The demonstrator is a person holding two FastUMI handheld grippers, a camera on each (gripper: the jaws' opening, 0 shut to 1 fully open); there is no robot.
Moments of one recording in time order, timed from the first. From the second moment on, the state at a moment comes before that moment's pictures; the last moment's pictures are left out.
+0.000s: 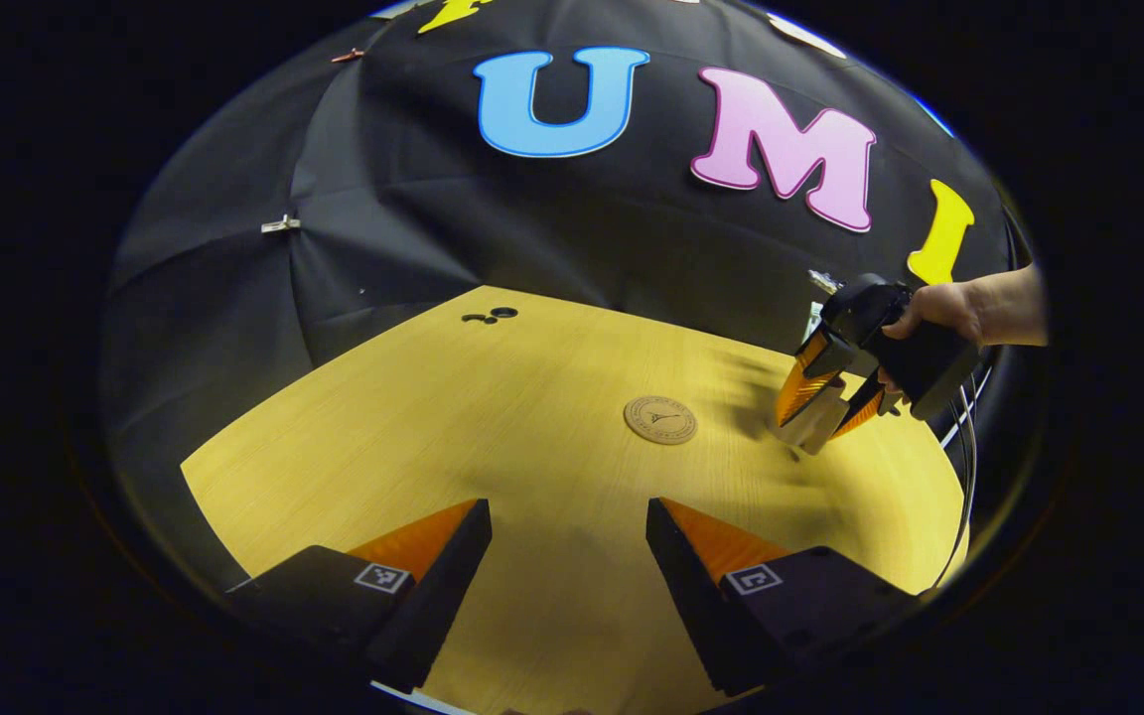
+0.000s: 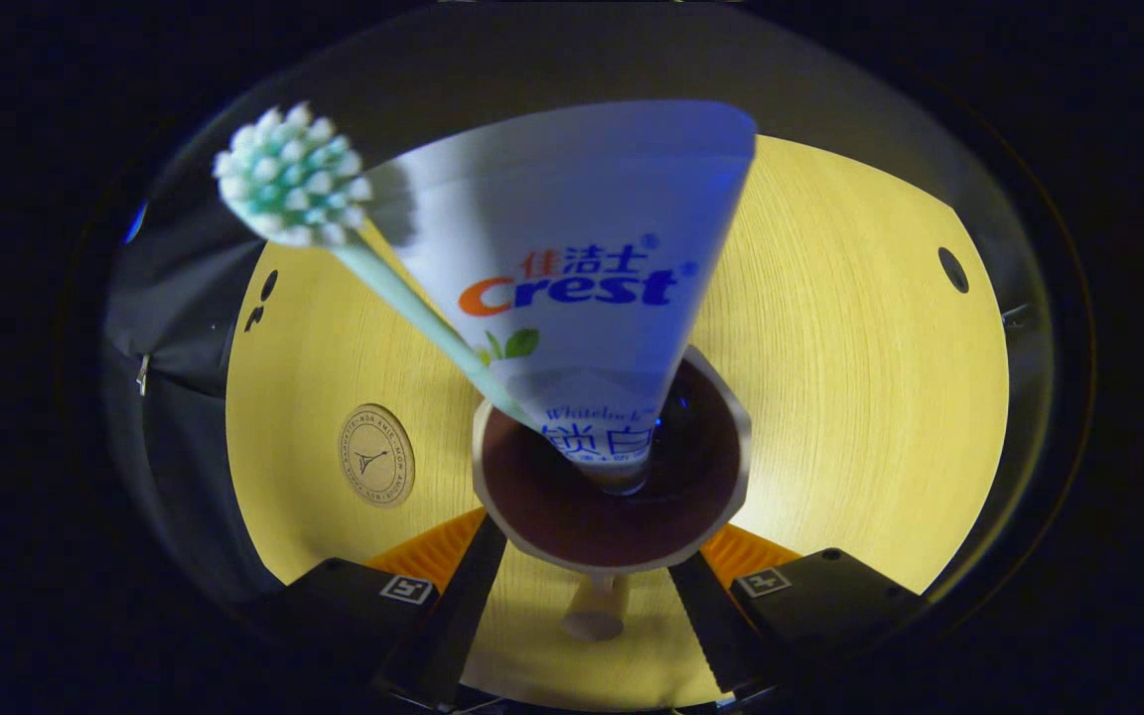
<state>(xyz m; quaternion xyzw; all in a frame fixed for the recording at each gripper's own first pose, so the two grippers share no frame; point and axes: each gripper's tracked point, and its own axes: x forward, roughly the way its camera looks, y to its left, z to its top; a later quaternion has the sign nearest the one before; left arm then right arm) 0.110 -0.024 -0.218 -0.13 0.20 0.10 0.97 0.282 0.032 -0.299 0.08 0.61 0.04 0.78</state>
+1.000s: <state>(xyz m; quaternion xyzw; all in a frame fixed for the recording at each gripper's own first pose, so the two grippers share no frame) 0.094 -0.047 -0.230 -0.13 0.24 0.08 0.96 0.278 0.016 -0.303 0.01 0.59 0.06 0.81</state>
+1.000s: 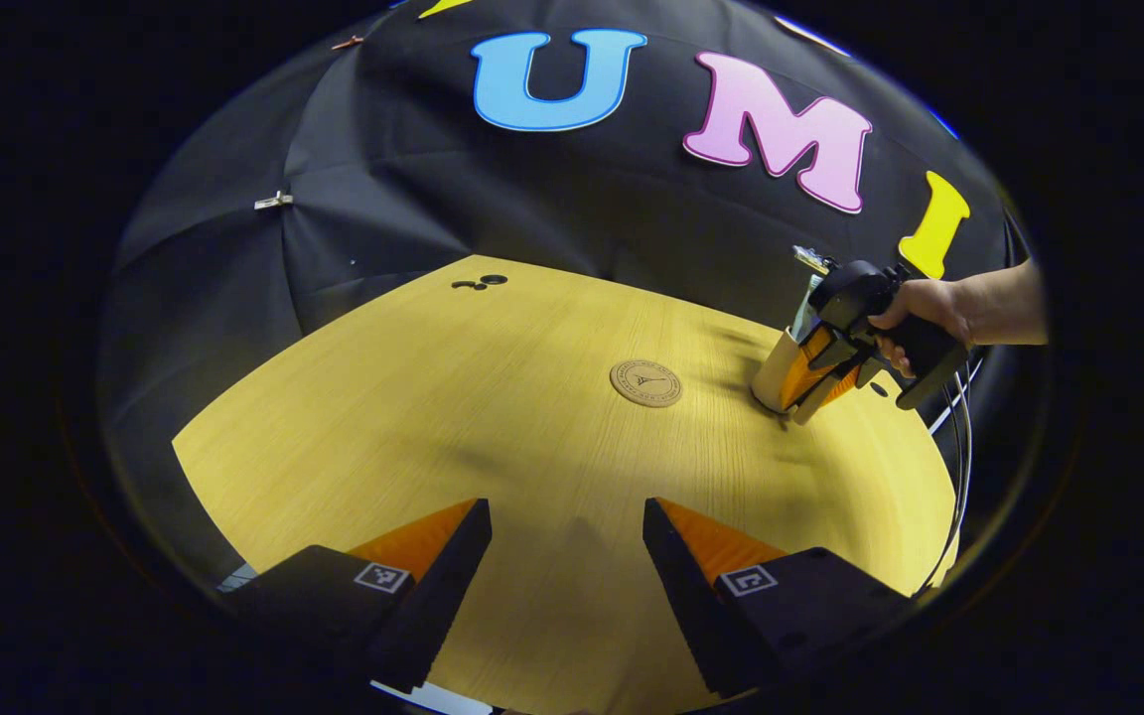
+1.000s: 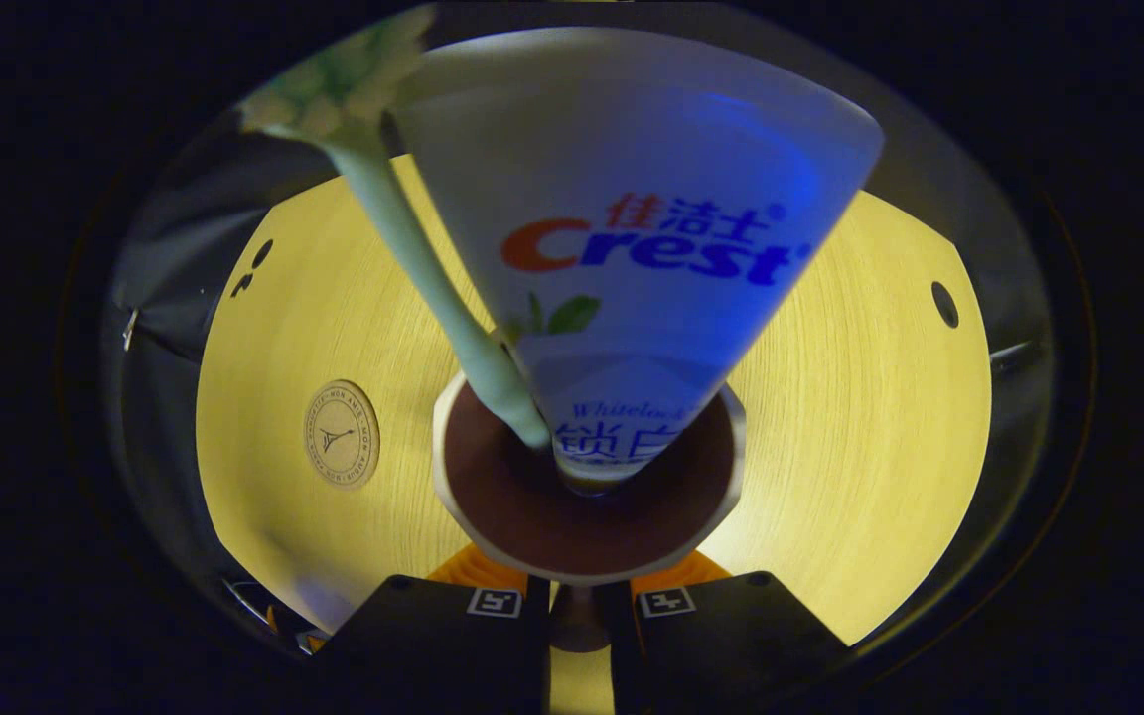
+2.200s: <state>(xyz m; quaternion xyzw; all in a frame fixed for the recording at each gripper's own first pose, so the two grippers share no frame) 0.065 -0.050 -0.232 -0.11 0.25 0.05 0.96 0.263 0.168 -0.289 -0.07 0.56 0.16 0.81</state>
